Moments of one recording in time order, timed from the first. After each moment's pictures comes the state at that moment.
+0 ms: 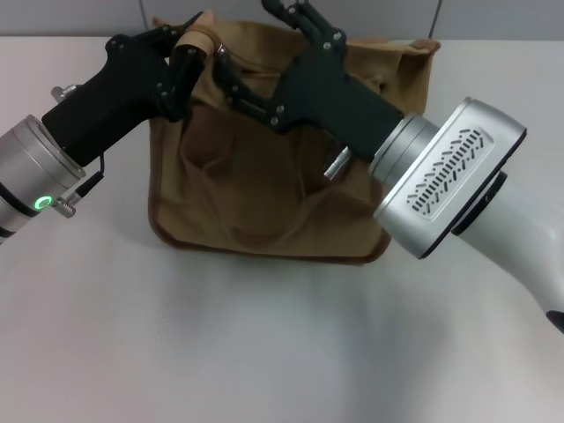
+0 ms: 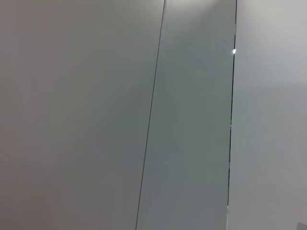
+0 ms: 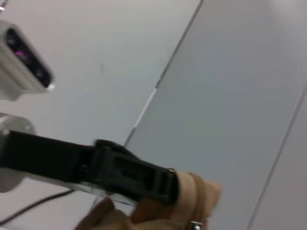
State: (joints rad) left arm -0.52 -2.08 0.89 0.28 1.17 1.58 -0.86; right arm 0.80 2.09 0.16 0.37 -2.07 -1.21 -0.27
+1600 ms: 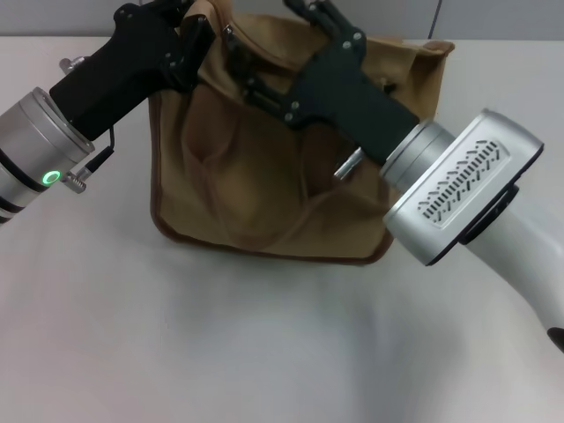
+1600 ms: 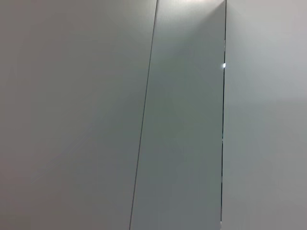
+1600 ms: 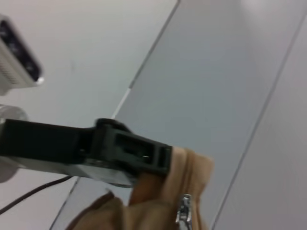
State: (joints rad) left arm -0.56 -2.08 0.89 0.28 1.14 1.60 -0.87; right arm 0.73 2.09 0.27 0.41 -2.12 -1.22 -0.33
